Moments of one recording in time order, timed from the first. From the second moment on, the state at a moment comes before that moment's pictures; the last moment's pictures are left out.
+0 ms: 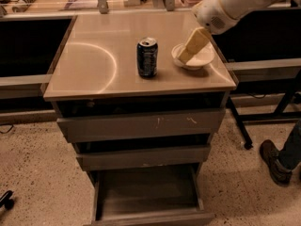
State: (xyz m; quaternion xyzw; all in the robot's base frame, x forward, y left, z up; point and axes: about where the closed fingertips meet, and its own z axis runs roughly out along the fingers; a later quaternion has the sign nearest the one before) arm 0.657 -0.114 0.954 -0.57 0.73 0.06 0.36
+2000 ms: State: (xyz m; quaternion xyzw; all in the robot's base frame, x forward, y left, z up) arm 0.713 0.009 0.880 -0.61 0.71 0.15 0.32
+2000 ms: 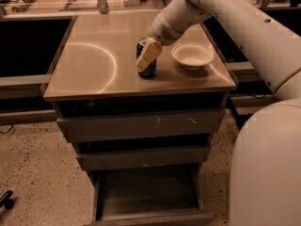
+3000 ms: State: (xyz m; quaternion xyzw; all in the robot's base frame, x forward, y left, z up) arm 0.703 0.010 0.882 -0.62 0.70 0.16 0.32
